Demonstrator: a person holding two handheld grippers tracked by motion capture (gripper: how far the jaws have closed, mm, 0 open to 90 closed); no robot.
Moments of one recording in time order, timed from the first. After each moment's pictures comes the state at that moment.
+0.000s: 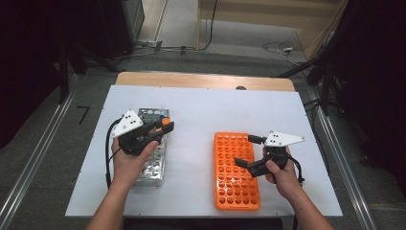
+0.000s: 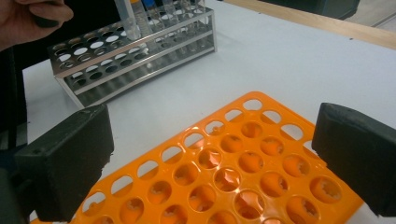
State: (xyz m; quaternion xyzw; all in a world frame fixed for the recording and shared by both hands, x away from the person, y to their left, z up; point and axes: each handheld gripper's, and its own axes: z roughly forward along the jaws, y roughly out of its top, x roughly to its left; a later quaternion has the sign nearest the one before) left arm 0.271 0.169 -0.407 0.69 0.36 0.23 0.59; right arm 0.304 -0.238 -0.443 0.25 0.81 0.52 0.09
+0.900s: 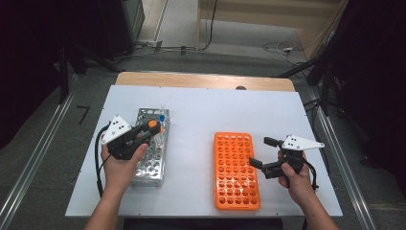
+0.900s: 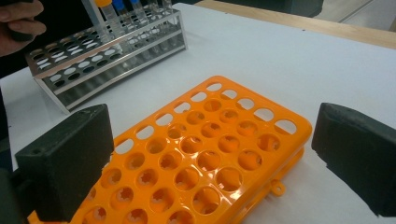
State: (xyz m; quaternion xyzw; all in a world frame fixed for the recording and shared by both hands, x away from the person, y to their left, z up) left arm 0.259 0.188 -0.424 0.67 0.41 0.26 0.56; right arm 0.295 -0.276 -0.444 0.29 0.80 0.52 0.11
